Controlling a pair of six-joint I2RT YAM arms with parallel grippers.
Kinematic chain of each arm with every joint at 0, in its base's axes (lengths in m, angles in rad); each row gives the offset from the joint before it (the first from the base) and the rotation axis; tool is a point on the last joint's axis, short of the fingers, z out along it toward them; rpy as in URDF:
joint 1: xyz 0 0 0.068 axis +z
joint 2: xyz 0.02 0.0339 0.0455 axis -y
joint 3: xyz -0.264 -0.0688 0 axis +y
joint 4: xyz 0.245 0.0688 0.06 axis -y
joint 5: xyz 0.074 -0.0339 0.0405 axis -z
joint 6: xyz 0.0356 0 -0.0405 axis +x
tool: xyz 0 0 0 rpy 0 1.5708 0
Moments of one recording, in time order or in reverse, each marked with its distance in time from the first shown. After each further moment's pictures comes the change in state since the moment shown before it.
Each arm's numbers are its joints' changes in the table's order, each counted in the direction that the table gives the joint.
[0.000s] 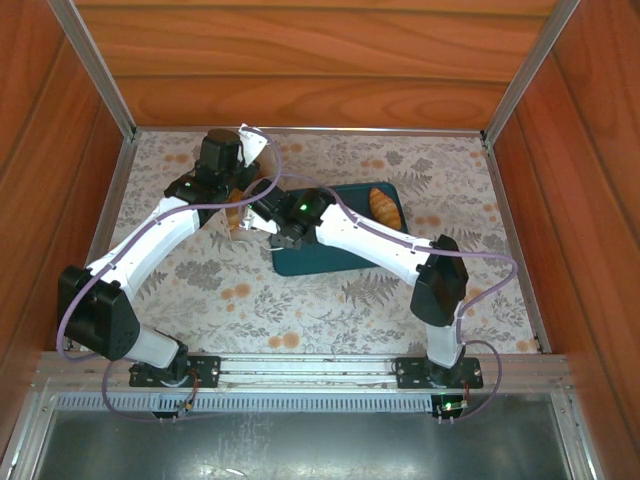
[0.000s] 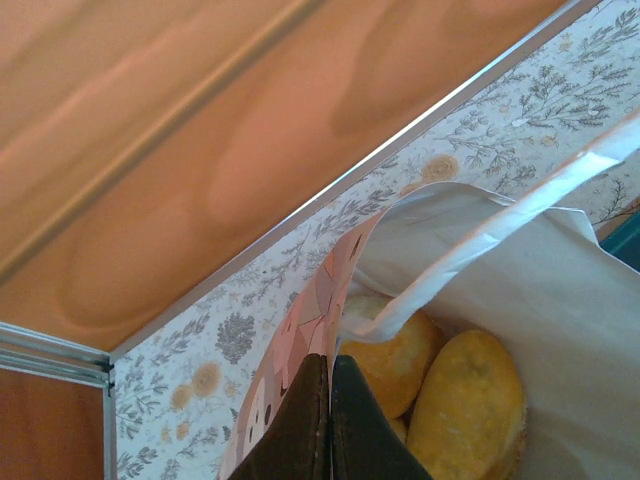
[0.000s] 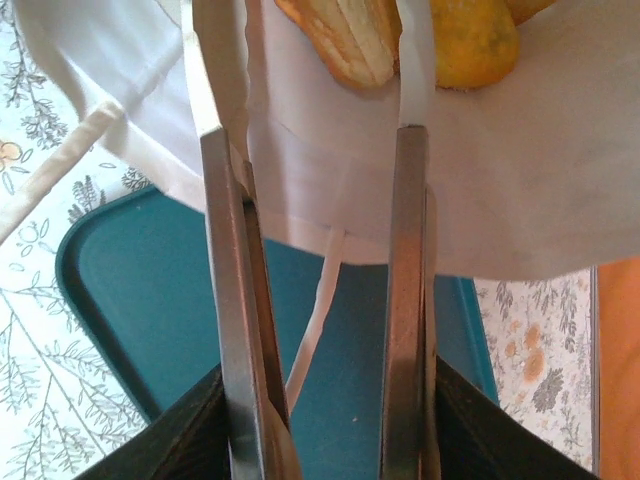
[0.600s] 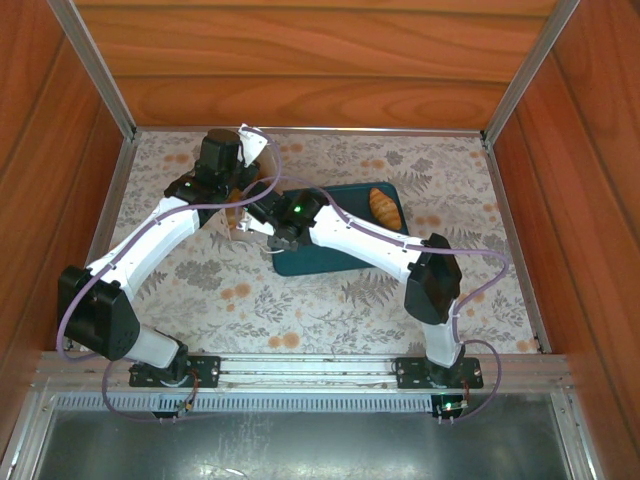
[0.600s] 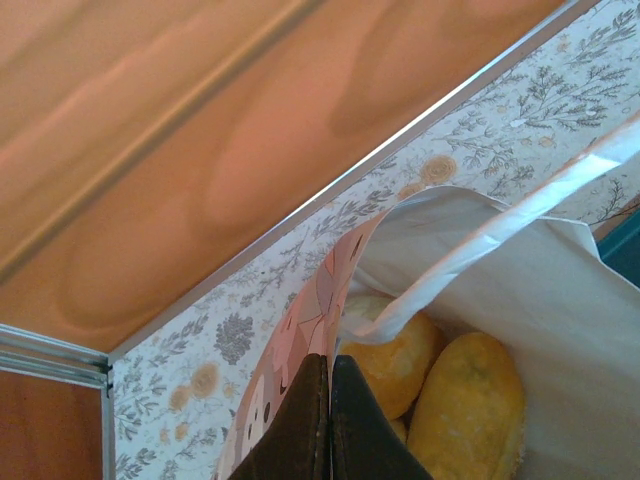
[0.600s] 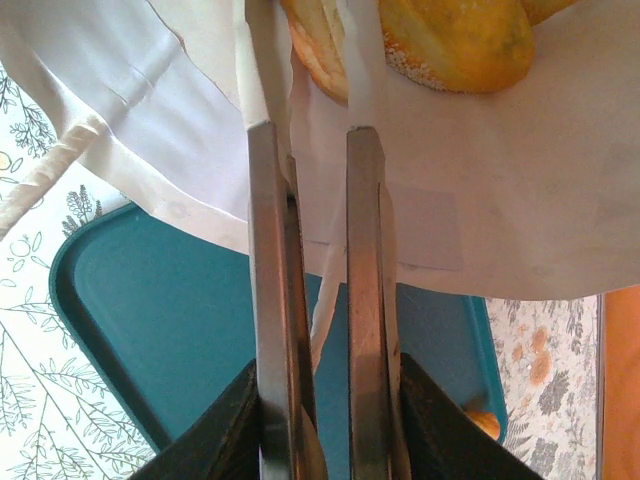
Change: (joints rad) left arm 0.000 0.000 0.000 0.000 0.002 0.000; right arm 0.006 -0.020 -0.004 0.008 0.011 0.032
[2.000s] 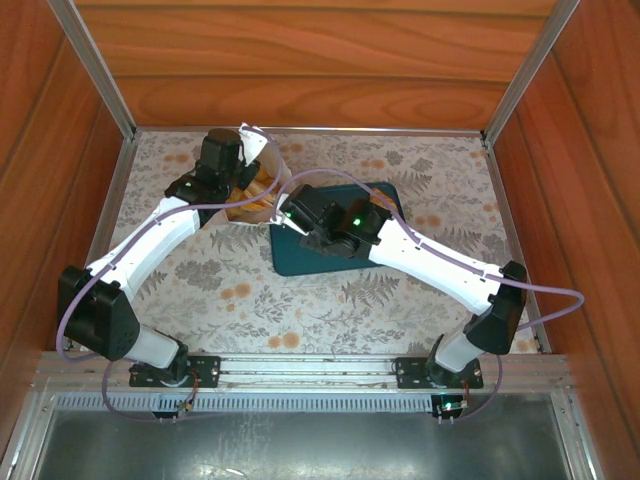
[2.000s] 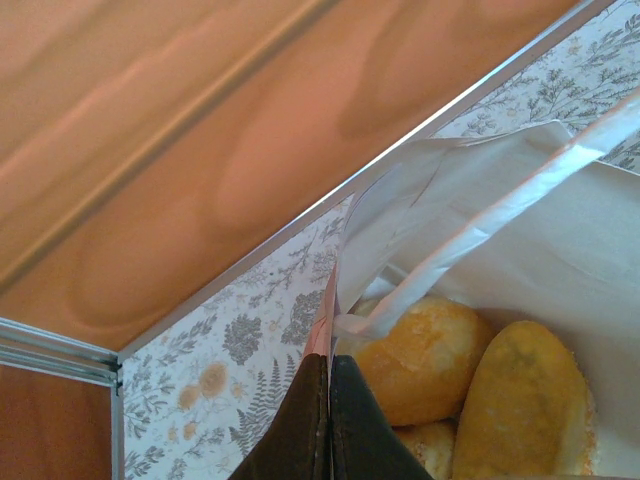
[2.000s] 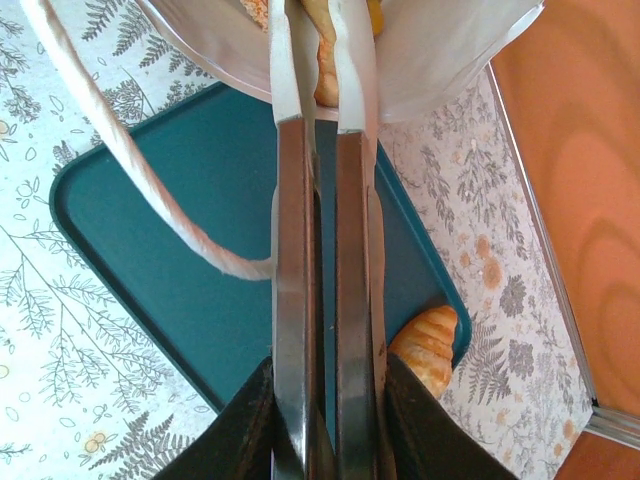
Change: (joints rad) left arm 0.000 0.000 -0.005 0.003 -0.023 0.000; right arm 0.019 0.373 0.227 -0.025 0.086 0.143
